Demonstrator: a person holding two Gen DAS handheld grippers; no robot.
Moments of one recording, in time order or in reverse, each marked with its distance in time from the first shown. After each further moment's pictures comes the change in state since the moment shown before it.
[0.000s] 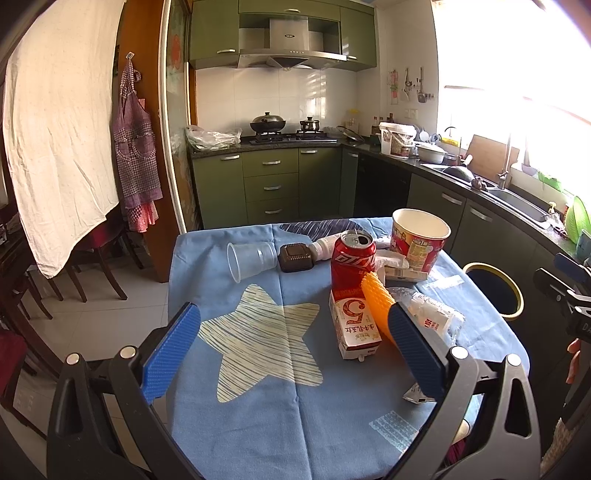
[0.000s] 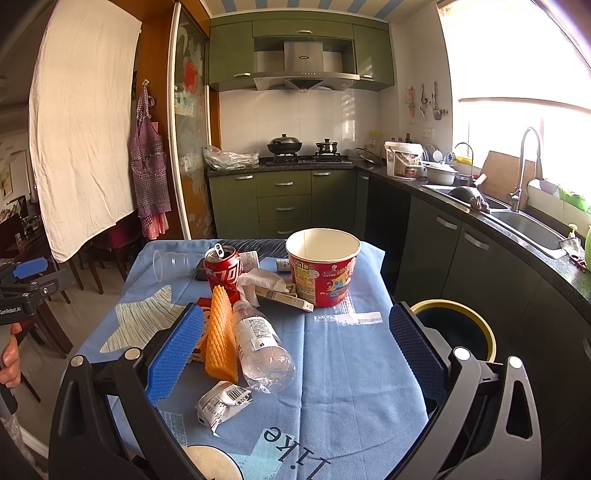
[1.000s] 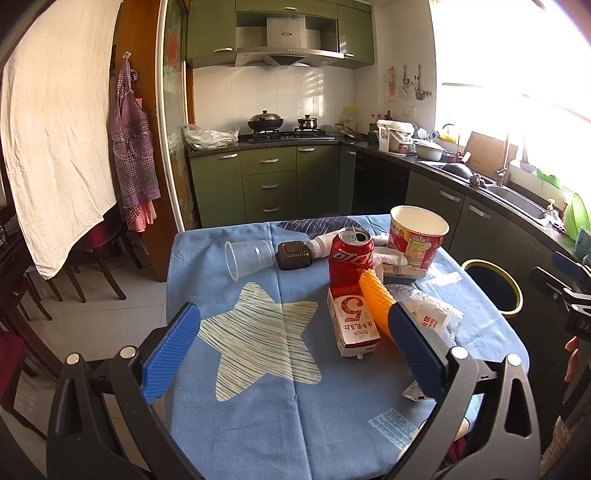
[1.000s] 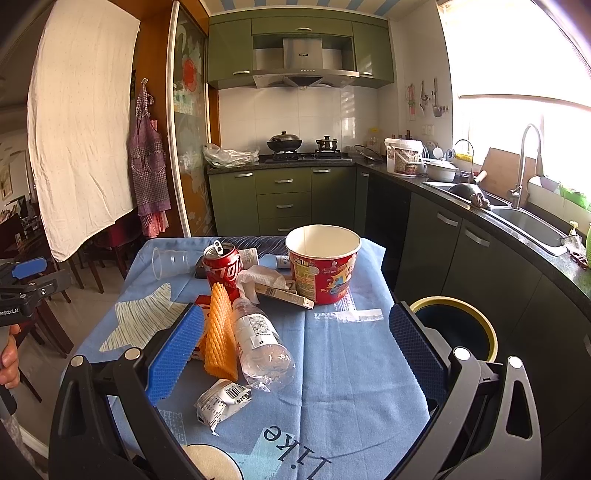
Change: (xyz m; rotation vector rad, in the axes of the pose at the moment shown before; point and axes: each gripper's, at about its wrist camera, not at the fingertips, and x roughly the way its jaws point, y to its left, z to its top) left arm 0.002 -0.003 -0.004 0.003 0.006 -0.004; right arm 0.002 0.001 -0.003 0.000 0.008 0.002
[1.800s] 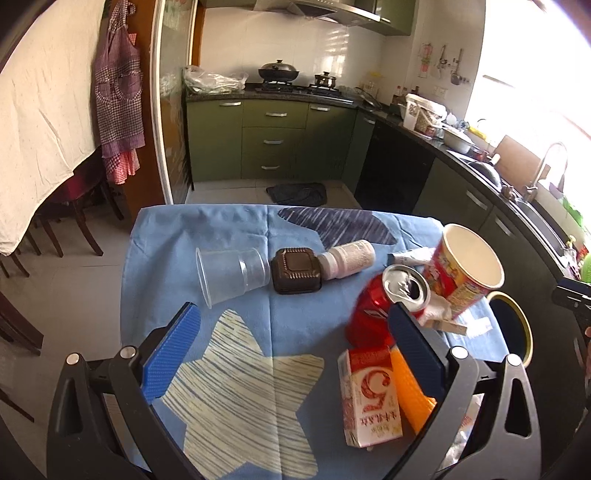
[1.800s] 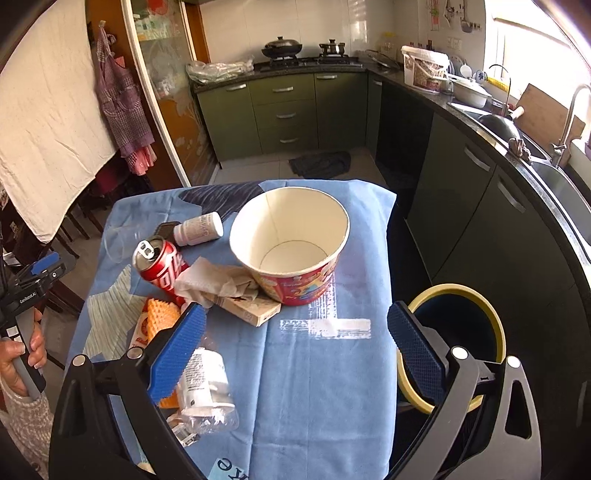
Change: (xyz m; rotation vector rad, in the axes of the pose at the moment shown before) left arm 0.177 0.029 0.075 -0.144 0.205 -0.027; right arm 0.176 -0.082 0.103 0.032 0.477 0.052
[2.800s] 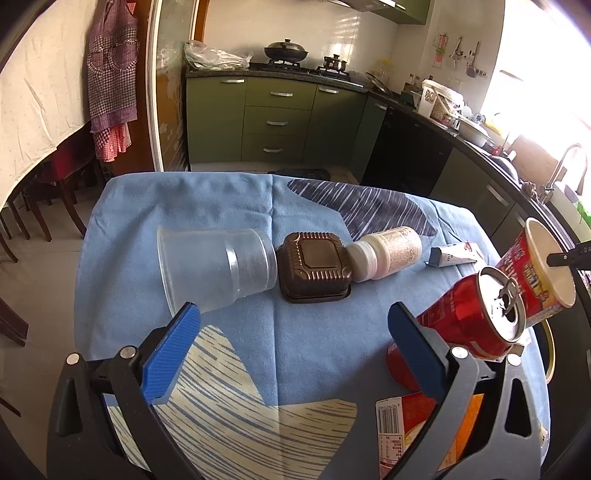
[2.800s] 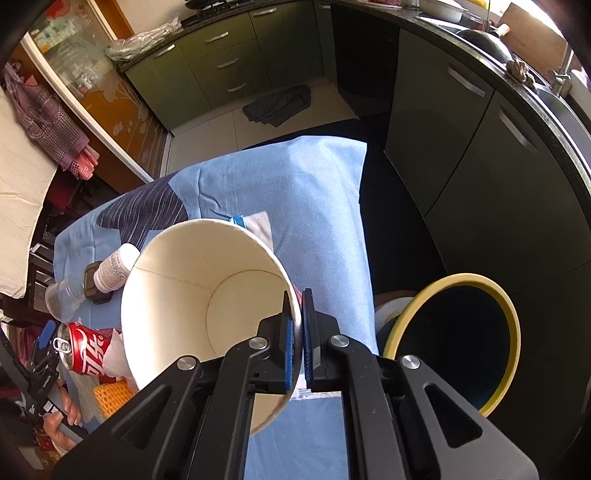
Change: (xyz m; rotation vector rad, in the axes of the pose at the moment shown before) left arm 0.101 0.017 -0.009 -0.027 0.044 -0.022; right arm 0.120 -0.089 0.082 0.226 0.247 -0.052
